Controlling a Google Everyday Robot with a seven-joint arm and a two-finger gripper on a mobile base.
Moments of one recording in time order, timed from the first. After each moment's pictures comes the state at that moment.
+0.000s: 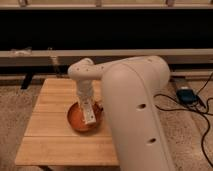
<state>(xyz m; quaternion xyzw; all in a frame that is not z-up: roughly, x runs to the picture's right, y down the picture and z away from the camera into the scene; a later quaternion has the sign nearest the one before) -0.100 0.090 0.842 -0.31 0.20 0.54 0.76</state>
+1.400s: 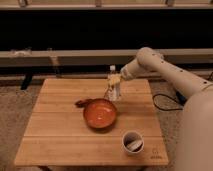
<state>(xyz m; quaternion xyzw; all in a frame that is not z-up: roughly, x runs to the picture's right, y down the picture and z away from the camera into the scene) 0.073 -0.044 0.831 -0.33 -0.14 0.54 0.76</state>
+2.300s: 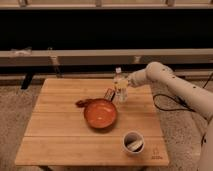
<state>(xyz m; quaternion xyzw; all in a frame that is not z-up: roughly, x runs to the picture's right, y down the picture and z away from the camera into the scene) 0.115 -0.033 0.847 -0.20 -0.21 0.51 0.81</state>
